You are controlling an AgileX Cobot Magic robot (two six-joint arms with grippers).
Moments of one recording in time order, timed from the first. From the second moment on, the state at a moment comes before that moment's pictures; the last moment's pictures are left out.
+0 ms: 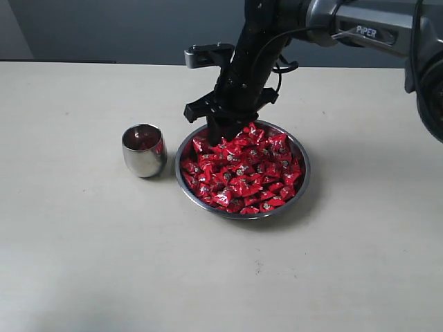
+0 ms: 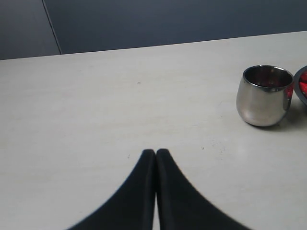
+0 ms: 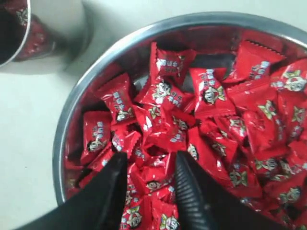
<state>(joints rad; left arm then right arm) 0.09 0.00 0.01 0.03 0.34 0.03 0.65 2.25 -1.89 0.32 1.15 -0.22</state>
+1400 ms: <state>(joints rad) 0.09 0.00 0.01 0.03 0.34 0.03 0.66 2.37 -1.89 0.18 1.03 -0.15</state>
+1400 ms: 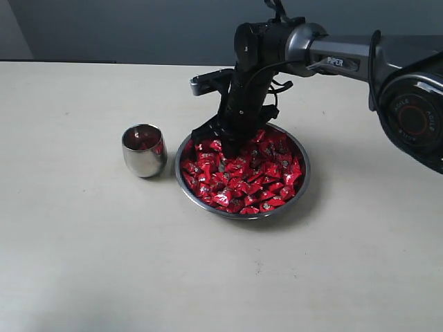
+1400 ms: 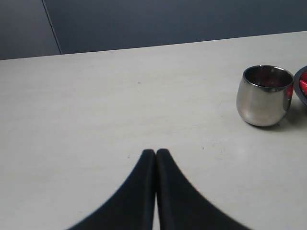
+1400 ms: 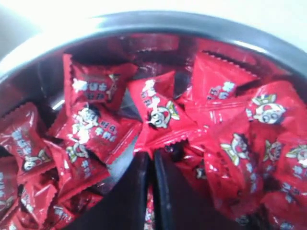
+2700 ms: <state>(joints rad) 0.09 0.00 0.01 0.03 0.34 0.03 0.73 2.29 -1.90 0.69 0.84 -0.40</state>
